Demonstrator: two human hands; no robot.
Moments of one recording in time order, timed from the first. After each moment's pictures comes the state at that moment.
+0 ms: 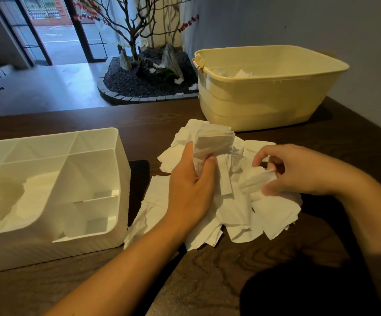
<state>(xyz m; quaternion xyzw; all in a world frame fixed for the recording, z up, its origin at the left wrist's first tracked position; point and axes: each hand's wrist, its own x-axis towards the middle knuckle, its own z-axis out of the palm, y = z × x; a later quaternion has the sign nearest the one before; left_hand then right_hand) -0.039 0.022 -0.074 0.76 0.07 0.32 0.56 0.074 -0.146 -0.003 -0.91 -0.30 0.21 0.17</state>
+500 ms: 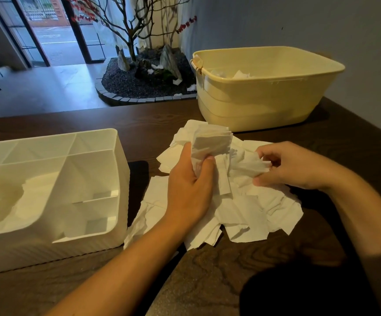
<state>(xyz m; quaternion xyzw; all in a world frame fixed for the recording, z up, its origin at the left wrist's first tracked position) -0.040 0.021 -0.071 0.76 0.08 0.31 0.57 0.088 -0.146 -0.017 -0.88 -0.34 0.21 0.27</state>
